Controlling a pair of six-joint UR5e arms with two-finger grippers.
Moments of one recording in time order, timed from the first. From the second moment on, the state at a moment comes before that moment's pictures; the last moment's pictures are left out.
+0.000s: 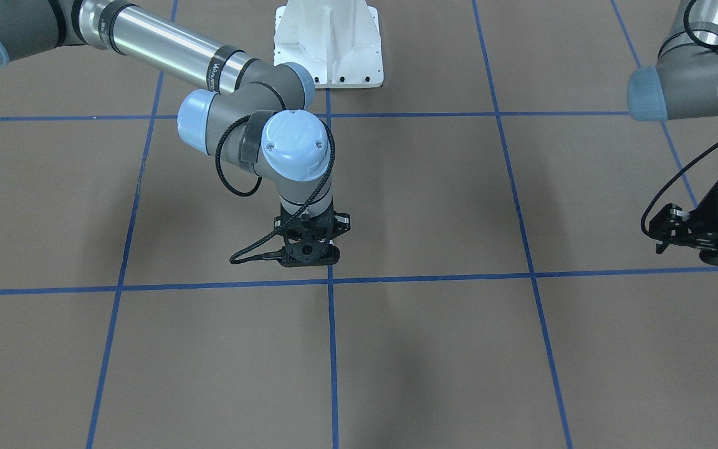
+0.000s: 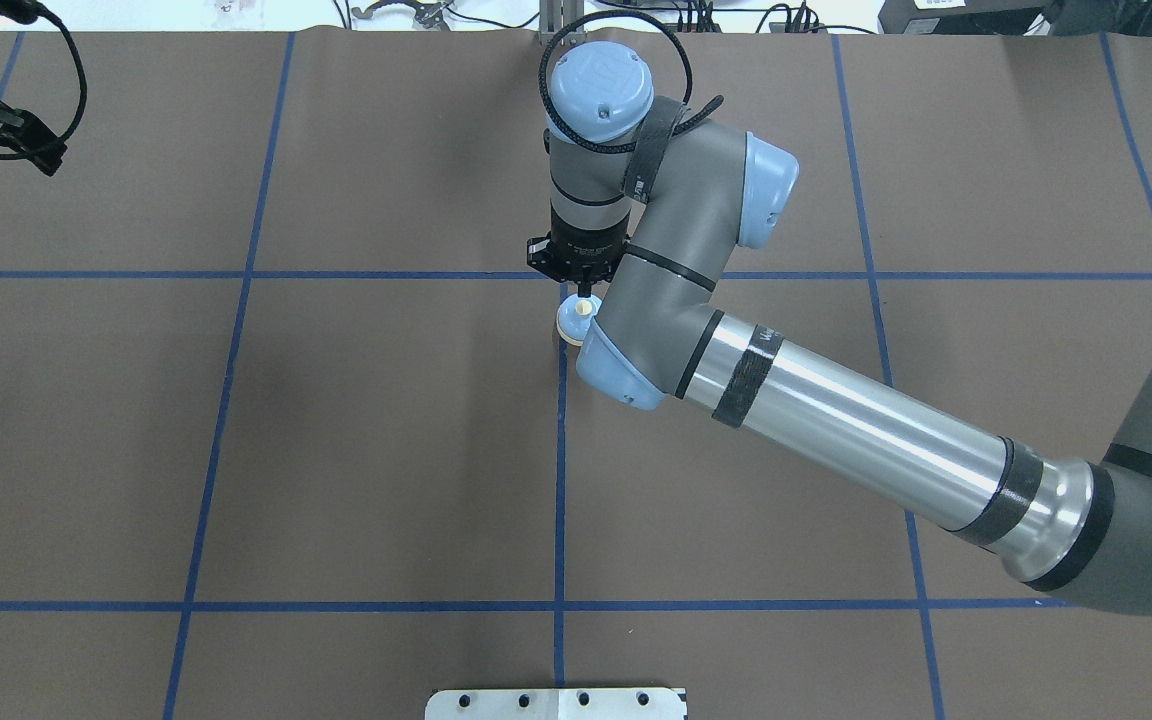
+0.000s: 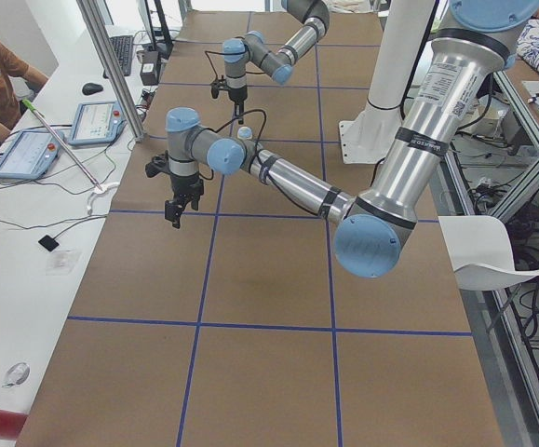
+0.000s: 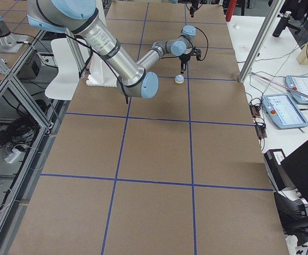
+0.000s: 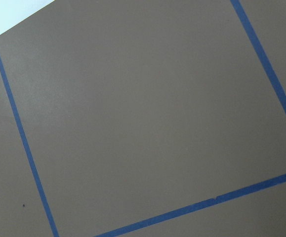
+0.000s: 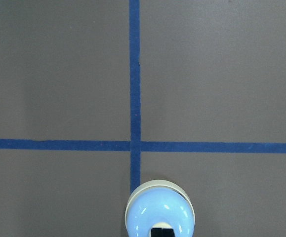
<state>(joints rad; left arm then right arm) -1.18 -1.96 -1.63 -1.52 -2.02 -0.15 0.65 -0.61 1.23 -1.52 2.02 1.08</state>
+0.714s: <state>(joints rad) -1.18 -1.96 -1.63 -1.52 -2.02 -0.15 0.64 -0.62 1.21 -1.50 2.01 1.08</state>
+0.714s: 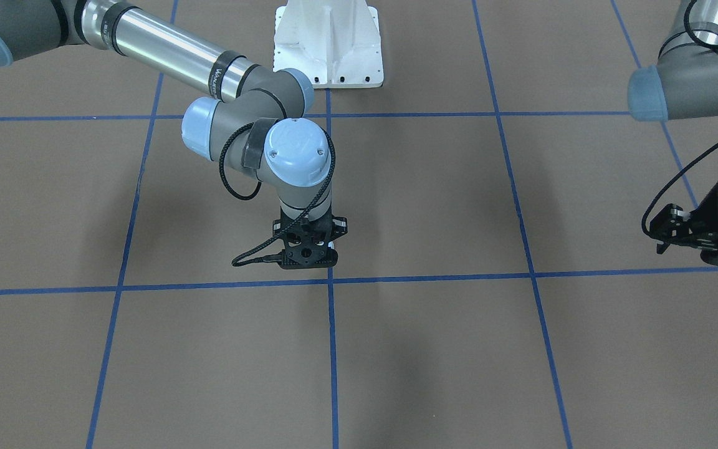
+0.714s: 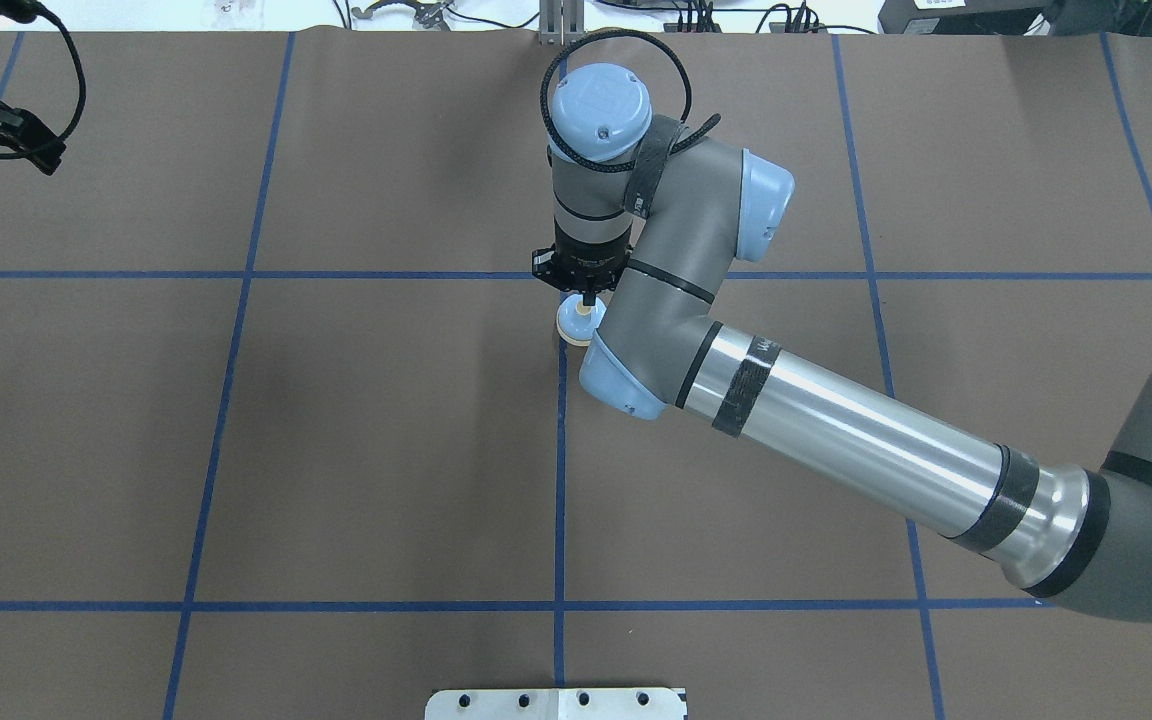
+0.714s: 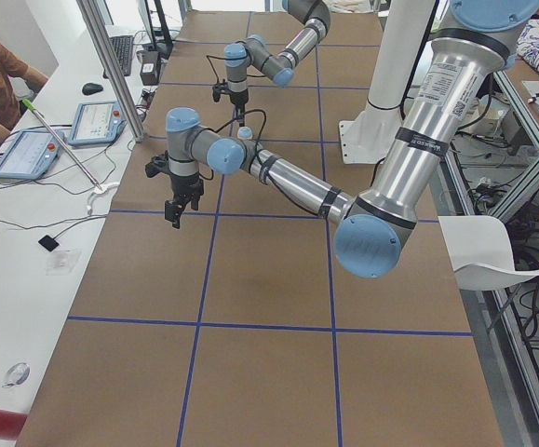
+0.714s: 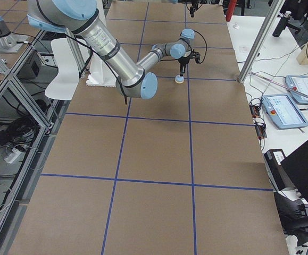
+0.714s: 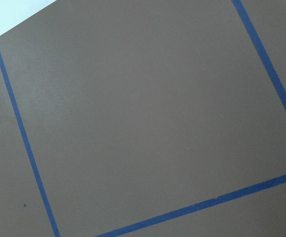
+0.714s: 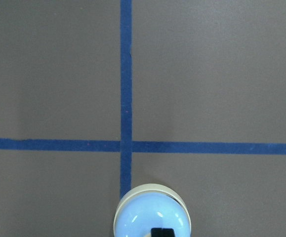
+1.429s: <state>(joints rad) -1.18 -1.96 -1.63 -1.52 -2.02 -0.15 0.63 -0.62 1.20 -1.50 2.00 1.08</state>
